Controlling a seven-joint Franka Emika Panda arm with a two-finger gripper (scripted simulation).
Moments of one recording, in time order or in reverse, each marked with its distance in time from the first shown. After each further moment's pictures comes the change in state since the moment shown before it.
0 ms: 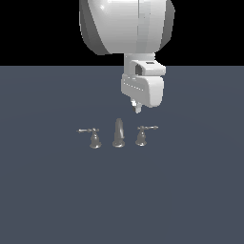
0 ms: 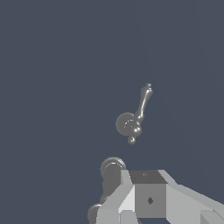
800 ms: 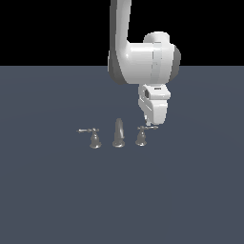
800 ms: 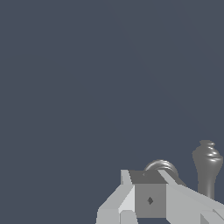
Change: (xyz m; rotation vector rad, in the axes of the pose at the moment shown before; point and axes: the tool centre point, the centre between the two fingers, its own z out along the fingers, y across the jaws) arm 0.066 -0.020 0.071 0.005 0.004 0.271
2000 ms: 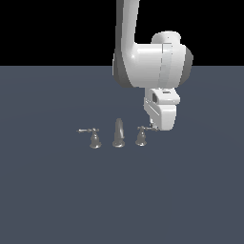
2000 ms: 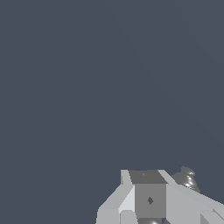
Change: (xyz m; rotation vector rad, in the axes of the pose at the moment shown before) arm 0.014 0.030 0.004 0.014 -0.001 0.008
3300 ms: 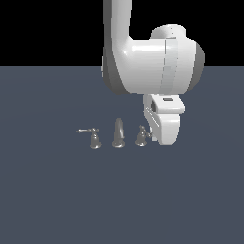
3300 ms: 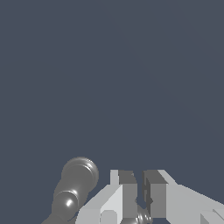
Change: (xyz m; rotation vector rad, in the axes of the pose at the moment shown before) arm -0.022 0.068 0.000 -0.011 0.007 0.047
